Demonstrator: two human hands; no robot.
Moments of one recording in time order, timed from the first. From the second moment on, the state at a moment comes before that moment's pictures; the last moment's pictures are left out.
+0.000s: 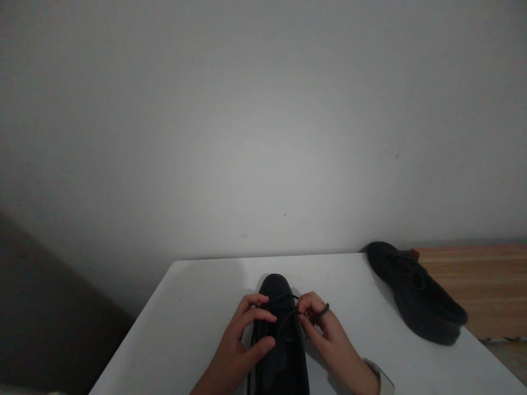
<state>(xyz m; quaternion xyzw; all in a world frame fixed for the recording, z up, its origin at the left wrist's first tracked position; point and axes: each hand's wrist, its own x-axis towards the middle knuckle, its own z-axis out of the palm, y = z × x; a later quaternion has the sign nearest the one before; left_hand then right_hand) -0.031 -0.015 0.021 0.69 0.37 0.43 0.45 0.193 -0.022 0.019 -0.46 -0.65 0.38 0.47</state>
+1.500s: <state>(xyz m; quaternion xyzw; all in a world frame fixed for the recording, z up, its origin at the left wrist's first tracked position) -0.035 -0.015 0.018 0.70 0.37 0.43 0.44 0.224 -0.008 0.021 -0.55 -0.54 0.34 0.54</state>
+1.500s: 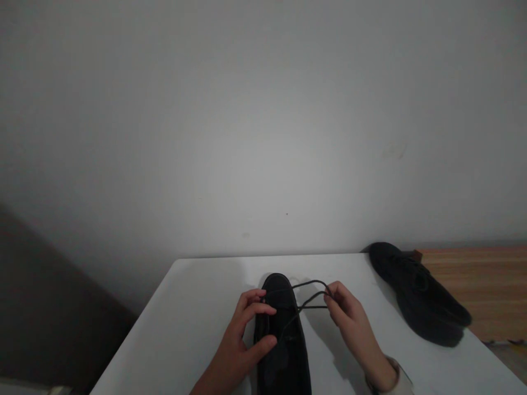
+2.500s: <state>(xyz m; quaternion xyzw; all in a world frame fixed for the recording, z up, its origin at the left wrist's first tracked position) -0.040 -0.016 0.014 0.69 0.37 0.43 0.44 0.255 0.005 0.005 -0.45 -0.20 0.32 0.81</state>
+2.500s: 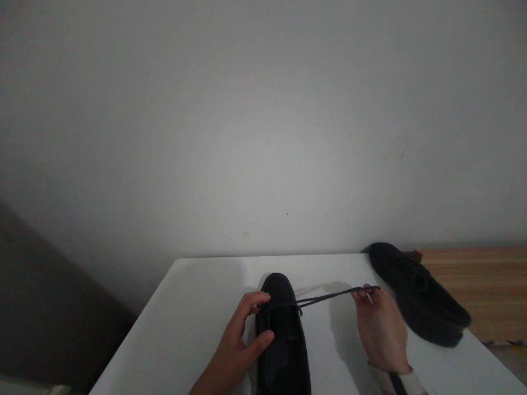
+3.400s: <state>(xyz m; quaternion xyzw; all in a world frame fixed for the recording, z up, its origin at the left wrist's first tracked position) -0.026 -0.011 0.022 0.67 0.44 0.46 0.38 0.210 -0.006 0.010 -0.49 -0.48 0.49 0.54</state>
